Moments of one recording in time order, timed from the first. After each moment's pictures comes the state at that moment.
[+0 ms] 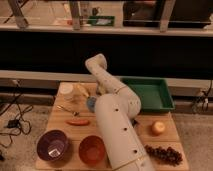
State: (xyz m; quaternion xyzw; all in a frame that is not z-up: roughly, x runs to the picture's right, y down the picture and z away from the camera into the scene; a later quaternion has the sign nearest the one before) arm 0.011 -0.008 1.037 -0.29 0.14 0.09 0.94
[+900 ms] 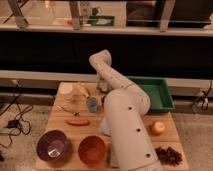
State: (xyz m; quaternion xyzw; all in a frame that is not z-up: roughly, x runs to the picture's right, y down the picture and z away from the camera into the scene) arm 0.015 -0.042 1.003 -0.26 0.08 0.13 0.95
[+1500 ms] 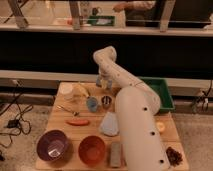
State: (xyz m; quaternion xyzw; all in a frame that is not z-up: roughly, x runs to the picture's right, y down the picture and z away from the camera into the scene) arm 0.014 -0.055 0.980 -0.26 0.04 0.16 0.95
